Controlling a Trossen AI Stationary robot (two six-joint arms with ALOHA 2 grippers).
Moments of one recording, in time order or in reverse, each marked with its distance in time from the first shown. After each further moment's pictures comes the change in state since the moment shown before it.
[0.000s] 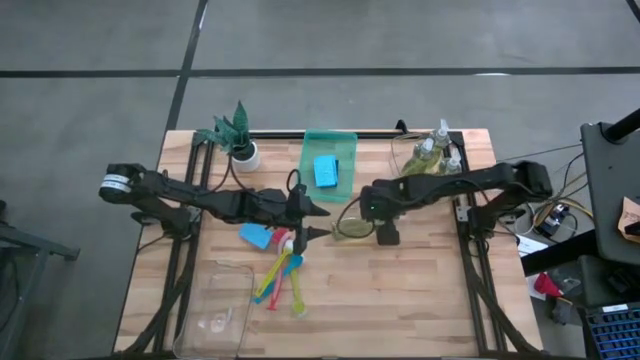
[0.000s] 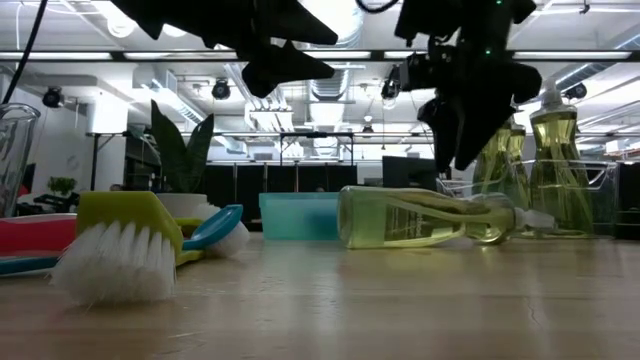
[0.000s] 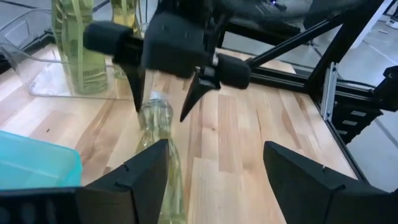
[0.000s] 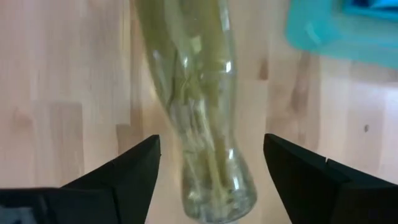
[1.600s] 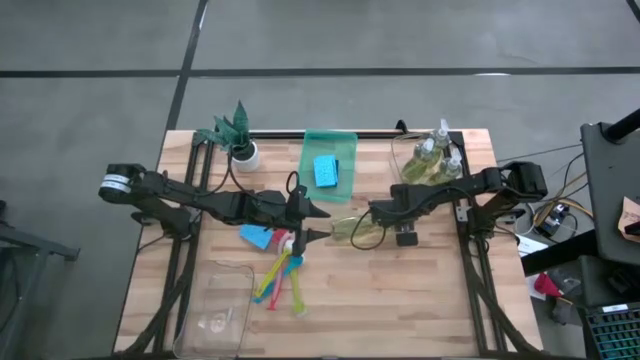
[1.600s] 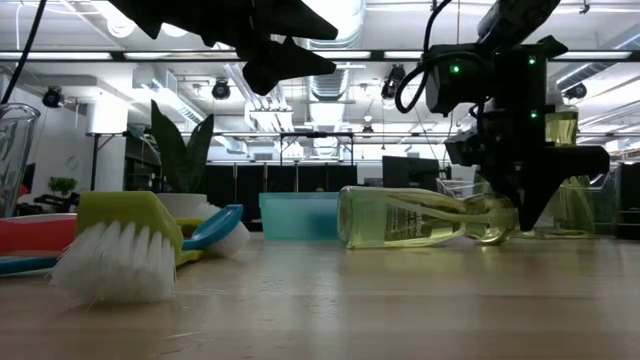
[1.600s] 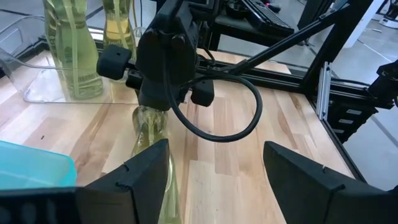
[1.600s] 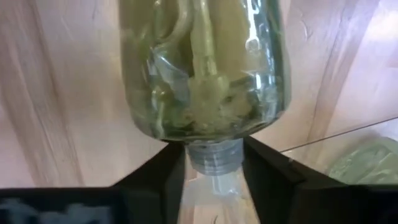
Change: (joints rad) left arm -0.013 0.000 -0.006 0.020 0.001 0.019; right arm -0.002 0.045 -0.227 -0.053 0.157 -0.011
